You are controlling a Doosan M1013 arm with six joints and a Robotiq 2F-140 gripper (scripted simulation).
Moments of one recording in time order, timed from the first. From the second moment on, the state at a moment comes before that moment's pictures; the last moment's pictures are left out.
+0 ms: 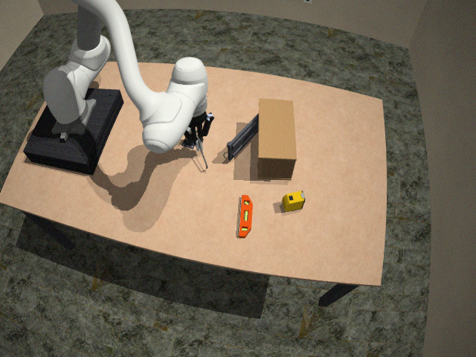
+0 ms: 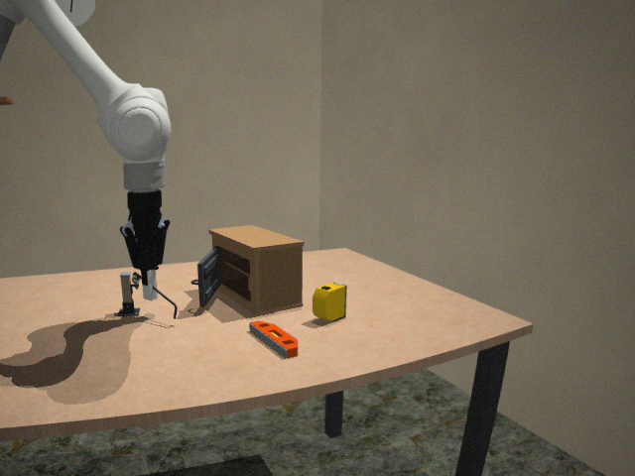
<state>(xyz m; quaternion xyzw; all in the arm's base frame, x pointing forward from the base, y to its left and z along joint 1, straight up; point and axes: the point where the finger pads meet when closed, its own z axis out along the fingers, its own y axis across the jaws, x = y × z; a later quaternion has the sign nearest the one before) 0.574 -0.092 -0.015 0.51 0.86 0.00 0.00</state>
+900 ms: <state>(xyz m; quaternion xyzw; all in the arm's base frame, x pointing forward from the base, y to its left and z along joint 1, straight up) 0.574 -0.093 -0.007 0.51 0.86 0.00 0.00</state>
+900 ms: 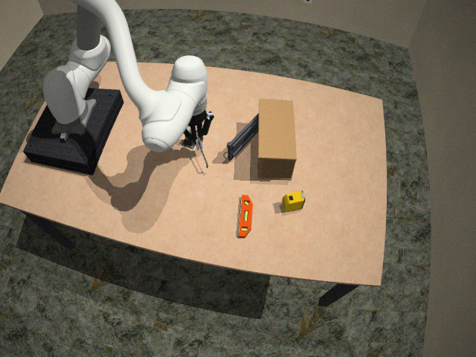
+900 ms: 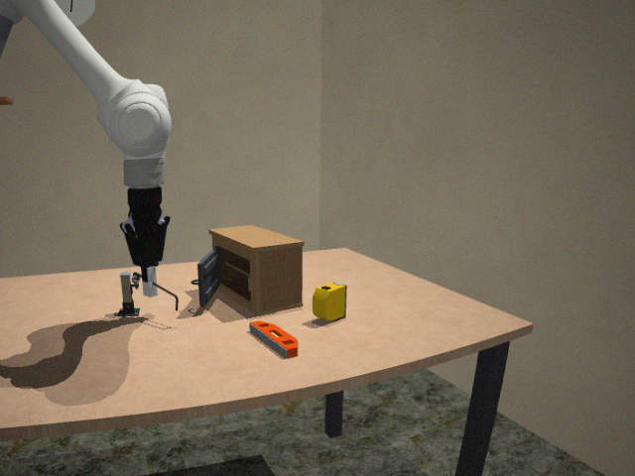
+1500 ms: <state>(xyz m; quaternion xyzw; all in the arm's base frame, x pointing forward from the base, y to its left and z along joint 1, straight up) 0.574 -0.093 -0.001 0.51 0.86 0.00 0.00</state>
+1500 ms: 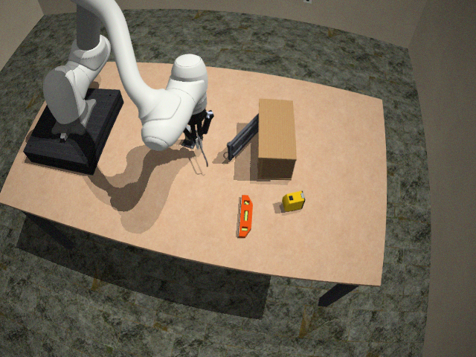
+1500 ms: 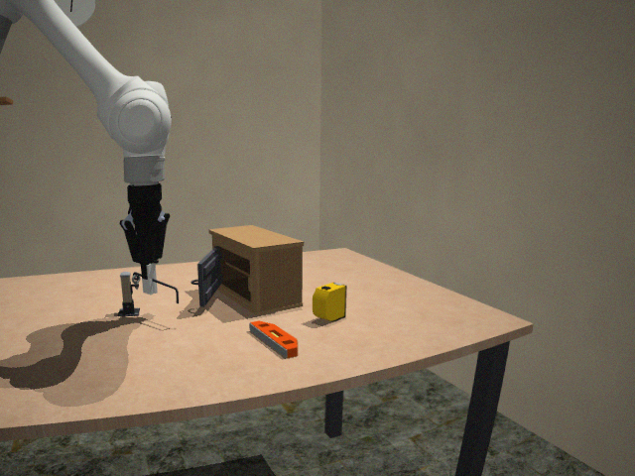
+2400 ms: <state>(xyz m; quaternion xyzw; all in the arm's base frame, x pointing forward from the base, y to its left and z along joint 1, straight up) 0.573 -0.091 0.008 0.51 0.86 0.00 0.00</state>
